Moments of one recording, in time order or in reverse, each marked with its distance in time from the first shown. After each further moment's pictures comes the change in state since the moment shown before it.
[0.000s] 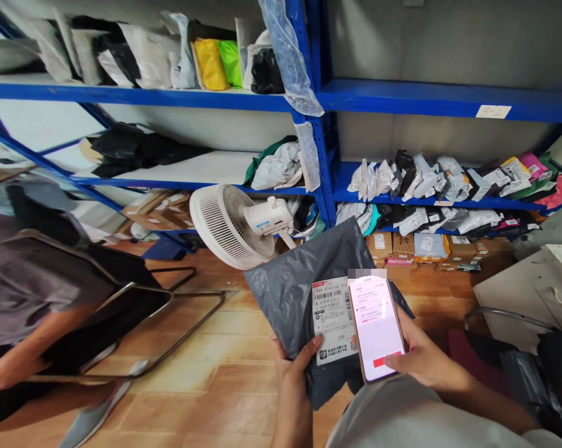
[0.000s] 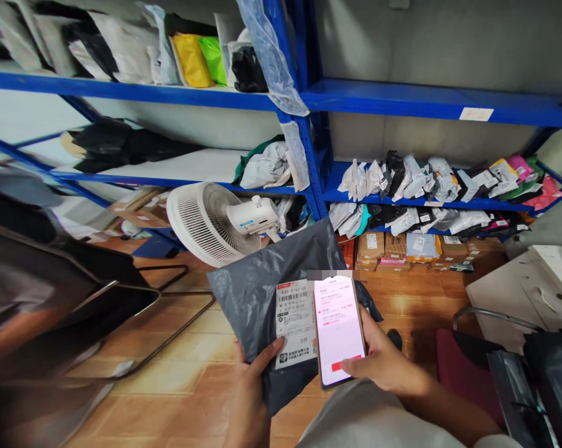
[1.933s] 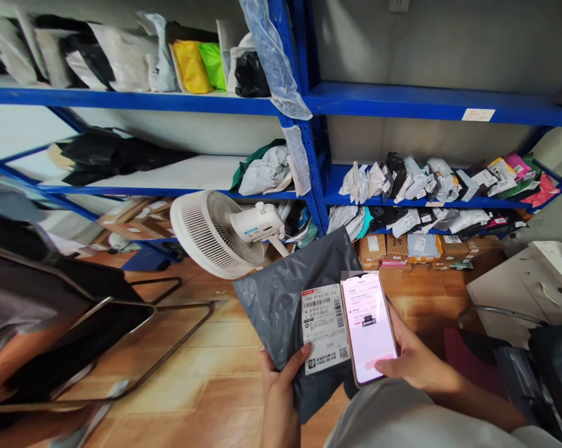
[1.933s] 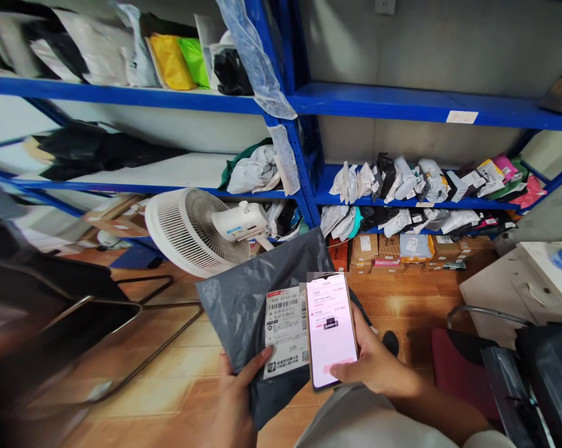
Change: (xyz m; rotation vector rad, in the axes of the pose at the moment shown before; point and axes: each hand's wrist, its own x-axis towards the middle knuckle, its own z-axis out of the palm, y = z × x) left_hand 0.007 0.002 -0.001 0.058 0.035 -0.013; right_hand 0.005 -0.004 0.005 -0.015 0.024 -0.064
